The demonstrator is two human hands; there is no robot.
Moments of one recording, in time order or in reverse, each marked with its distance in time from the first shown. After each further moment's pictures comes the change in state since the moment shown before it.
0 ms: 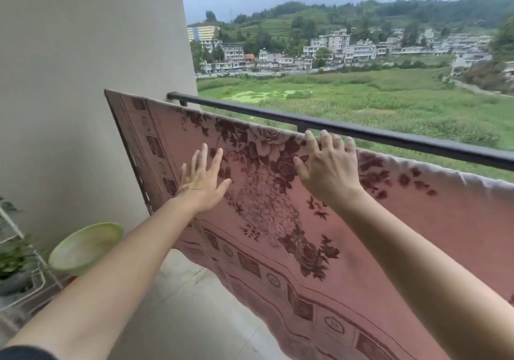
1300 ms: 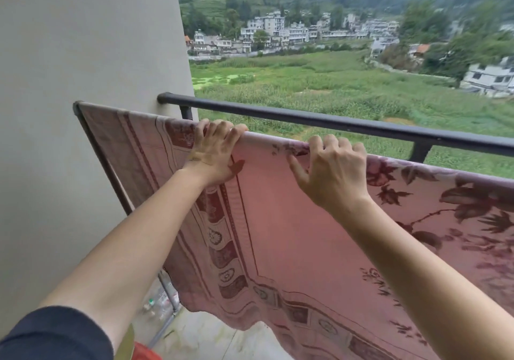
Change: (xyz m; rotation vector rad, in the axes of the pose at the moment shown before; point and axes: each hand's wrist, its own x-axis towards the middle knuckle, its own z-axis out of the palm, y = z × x) left_hand 0.479 -0.432 0.055 0.095 0.434 0.710; right_hand 0.367 -0.447 0.166 -0.204 0.125 0.220
